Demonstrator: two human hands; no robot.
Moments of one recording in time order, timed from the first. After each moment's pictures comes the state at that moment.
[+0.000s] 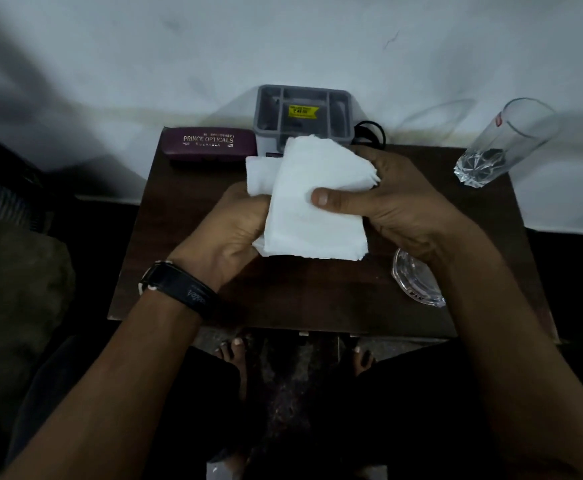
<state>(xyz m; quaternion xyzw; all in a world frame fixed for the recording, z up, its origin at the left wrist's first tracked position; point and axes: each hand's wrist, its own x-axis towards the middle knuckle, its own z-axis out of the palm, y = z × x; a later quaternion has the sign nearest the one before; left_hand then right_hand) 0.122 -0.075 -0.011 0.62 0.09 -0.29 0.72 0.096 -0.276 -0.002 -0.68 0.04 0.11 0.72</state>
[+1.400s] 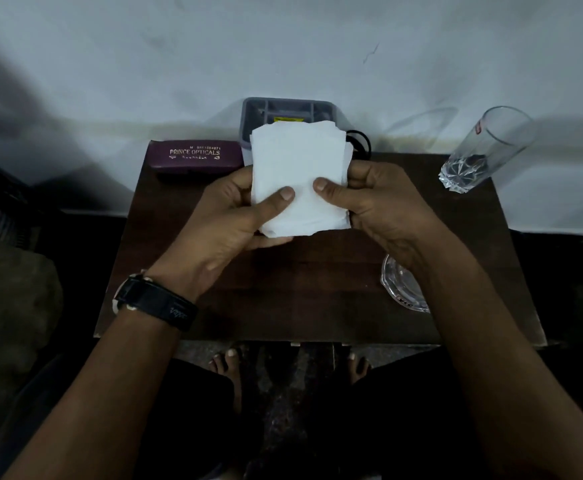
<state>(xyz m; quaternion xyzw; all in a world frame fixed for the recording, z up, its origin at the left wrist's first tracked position) 0.130 -0.073 -0.013 0.63 -0.01 -0.26 0.73 0.102 -0.276 -0.008 -0.69 0.14 0.06 0.71</state>
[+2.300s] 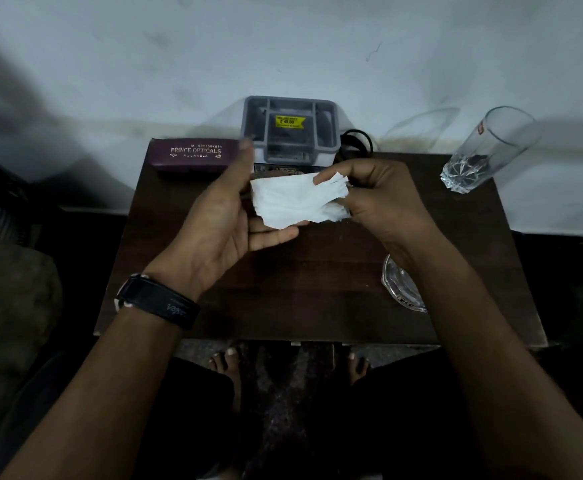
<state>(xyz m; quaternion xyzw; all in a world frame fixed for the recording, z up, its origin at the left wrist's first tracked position) 0.136 -0.075 -0.002 0.56 0.10 -0.32 0.76 0.101 -0.275 -0.008 -0.78 0.06 -0.02 0.63</state>
